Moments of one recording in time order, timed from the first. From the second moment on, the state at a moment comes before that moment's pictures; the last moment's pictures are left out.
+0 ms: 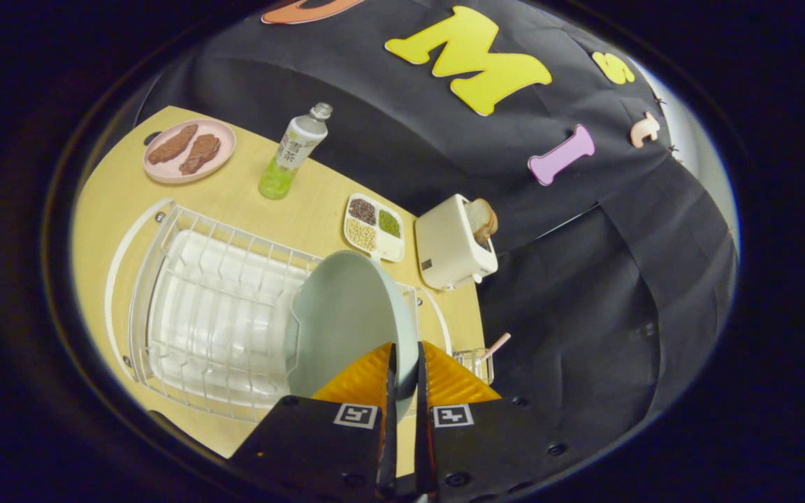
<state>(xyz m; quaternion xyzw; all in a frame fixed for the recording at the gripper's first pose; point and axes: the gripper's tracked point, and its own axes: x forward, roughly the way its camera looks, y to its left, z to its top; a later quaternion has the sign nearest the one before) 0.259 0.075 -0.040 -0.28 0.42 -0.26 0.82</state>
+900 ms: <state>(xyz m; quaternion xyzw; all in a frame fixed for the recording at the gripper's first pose) 0.225 0.073 -0.008 -0.24 0.30 -0.28 0.88</state>
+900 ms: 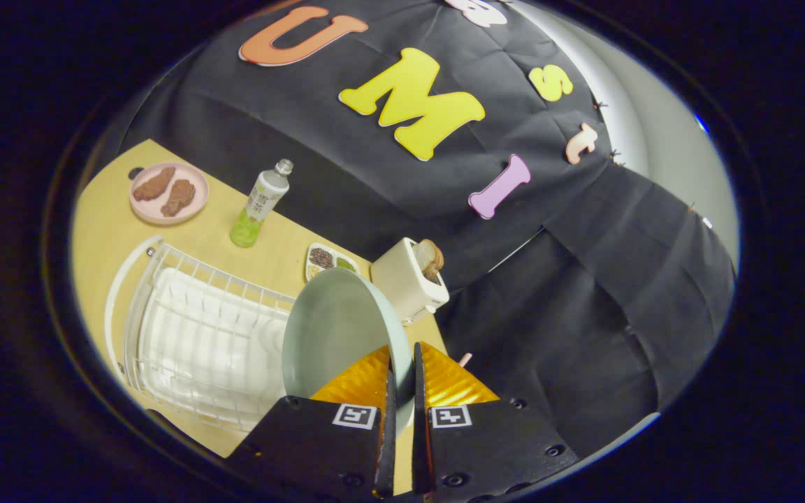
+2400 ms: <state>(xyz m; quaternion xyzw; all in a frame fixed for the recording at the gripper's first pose) 0.082 -0.059 -0.259 0.09 0.33 -0.04 0.94</state>
